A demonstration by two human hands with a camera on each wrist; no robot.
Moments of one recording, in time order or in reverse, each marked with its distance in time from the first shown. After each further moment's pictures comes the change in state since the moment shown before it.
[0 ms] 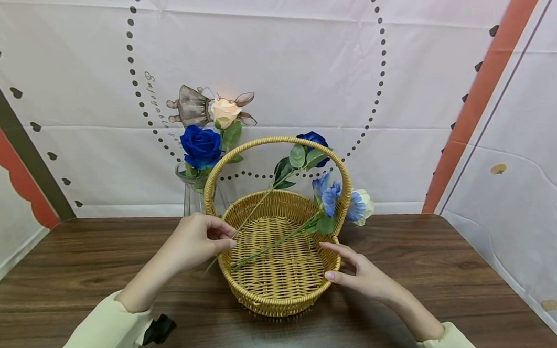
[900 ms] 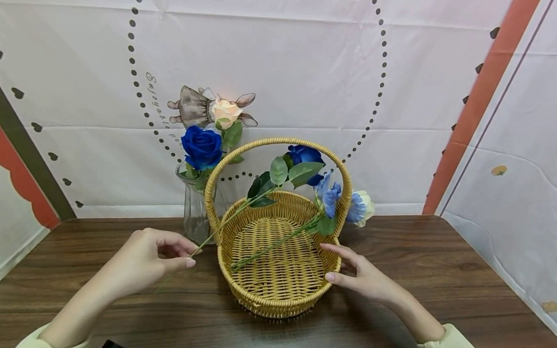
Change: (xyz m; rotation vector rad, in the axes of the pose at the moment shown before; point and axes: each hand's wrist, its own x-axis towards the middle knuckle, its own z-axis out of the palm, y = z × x) left_hand -0.046 -0.027 -0.037 0.041 -0.020 0.005; right_hand -0.001 -0.004 0.001 0.001 -0.010 0.016
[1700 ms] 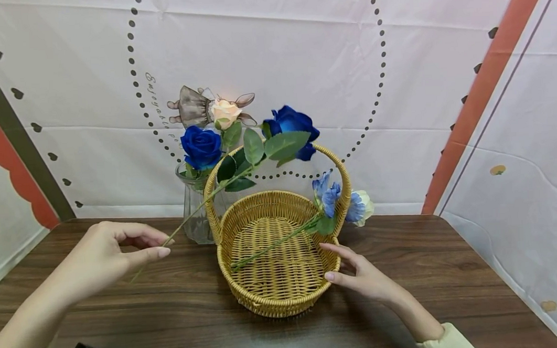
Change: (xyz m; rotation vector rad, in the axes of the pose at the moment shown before) left_hand -0.020 0.000 -0.030 0.074 0.171 -0.034; right_hand 0.000 0.000 0.000 -0.009 0.010 0.005
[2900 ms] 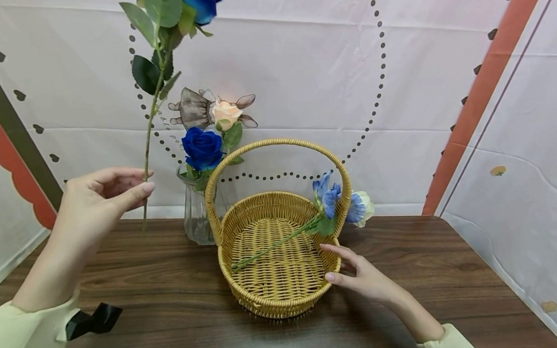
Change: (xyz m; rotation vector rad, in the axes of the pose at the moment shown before) left_hand 0.039 0.008 -0.022 -0.388 0.335 -0.092; right_hand -0.001 0.001 0.001 -0.031 0.014 -0.003
